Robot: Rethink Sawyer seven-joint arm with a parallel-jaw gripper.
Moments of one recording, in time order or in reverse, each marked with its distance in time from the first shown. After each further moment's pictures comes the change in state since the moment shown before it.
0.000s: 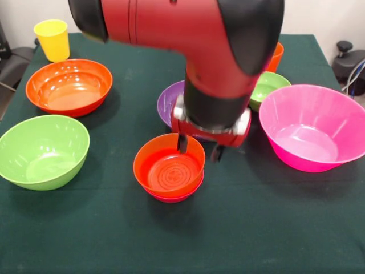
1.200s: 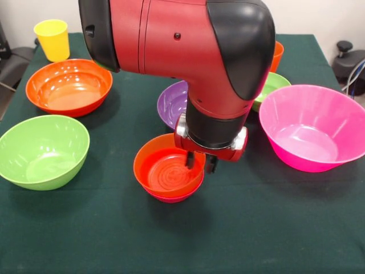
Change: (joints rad) arm 0.000 0.062 0.000 0.035 -0.004 -0.138 0.000
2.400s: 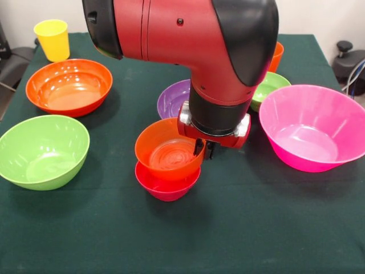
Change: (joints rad) arm 0.000 -0.056 0.000 0.092 0.009 0.000 0.000
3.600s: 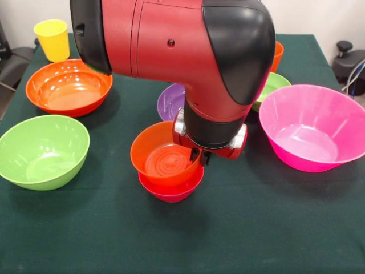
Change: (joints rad) arm 0.000 0.090 0.001 -0.187 0.001 0.142 0.000
